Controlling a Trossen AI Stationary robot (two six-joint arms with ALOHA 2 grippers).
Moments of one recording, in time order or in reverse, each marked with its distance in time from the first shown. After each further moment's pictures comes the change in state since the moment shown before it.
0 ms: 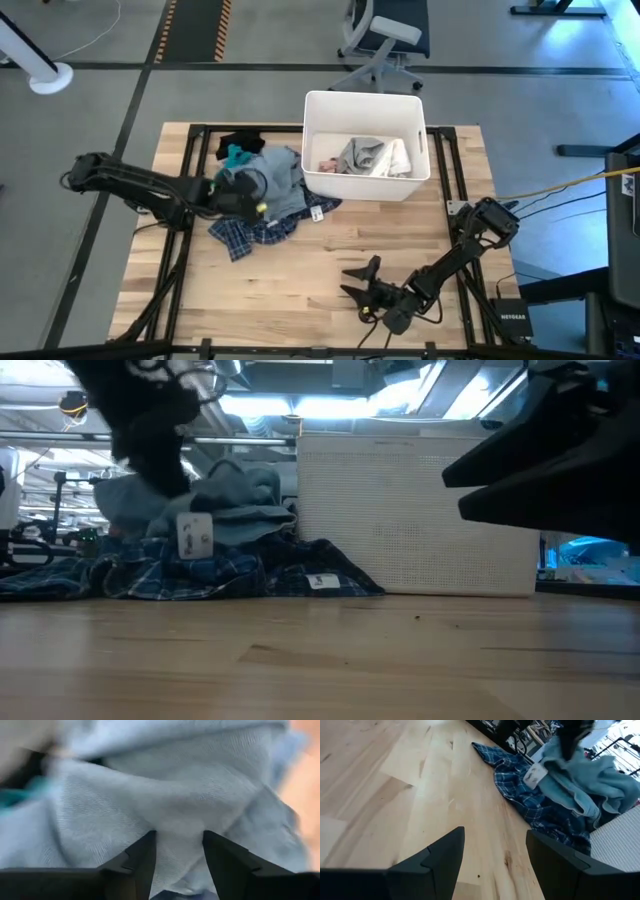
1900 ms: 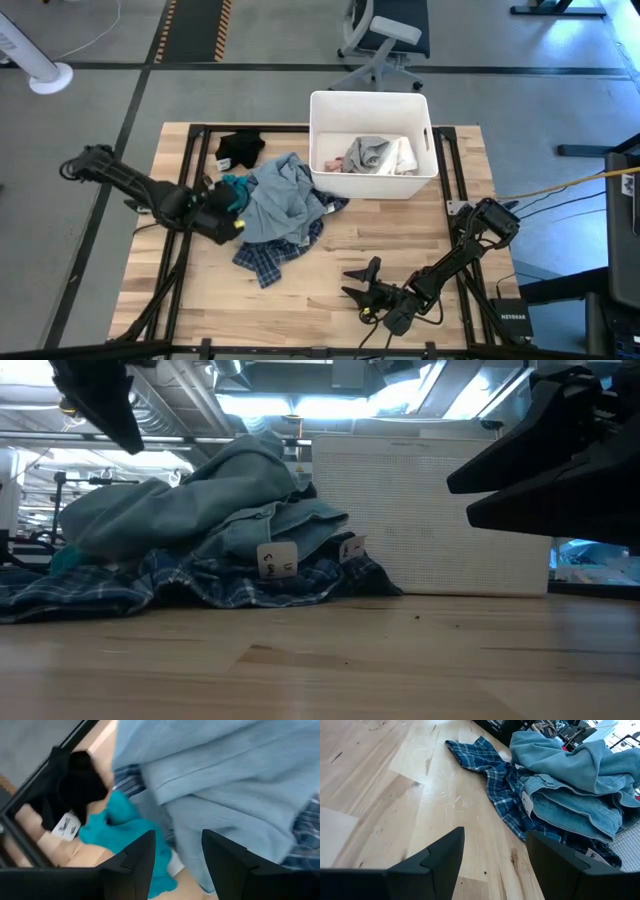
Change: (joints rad) left arm -0.268 -0.038 0.198 -0.468 -0.085 -0.276; right arm 0.005 0.000 0.000 -0.024 -0.019 0.032
